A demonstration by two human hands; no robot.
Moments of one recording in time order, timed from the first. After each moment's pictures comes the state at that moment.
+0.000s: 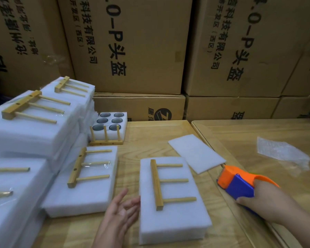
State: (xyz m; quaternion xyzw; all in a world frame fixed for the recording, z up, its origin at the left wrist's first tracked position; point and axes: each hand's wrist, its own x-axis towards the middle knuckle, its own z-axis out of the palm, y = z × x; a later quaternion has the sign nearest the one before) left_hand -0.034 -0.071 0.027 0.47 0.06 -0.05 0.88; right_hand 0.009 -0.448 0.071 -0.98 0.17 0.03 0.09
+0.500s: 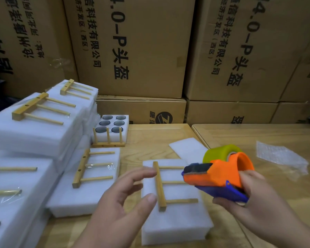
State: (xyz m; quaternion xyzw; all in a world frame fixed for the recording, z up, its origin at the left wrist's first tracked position) left_hand -0.052 -0.067 0.113 0.73 -0.19 0.11 0.65; right_hand -0.041 -0.373 0.125 -0.95 -0.12 -0.18 0.24
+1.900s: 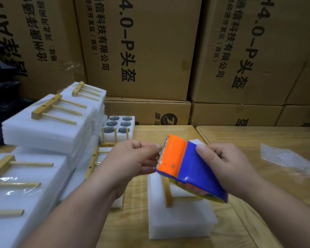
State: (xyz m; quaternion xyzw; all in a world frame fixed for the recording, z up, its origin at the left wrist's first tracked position) left_hand 0.003 -0.065 0.173 0.69 -0.03 -0.05 0.73; right_hand -0.009 -0.301 0.180 -0.90 -0.15 -0.14 0.39
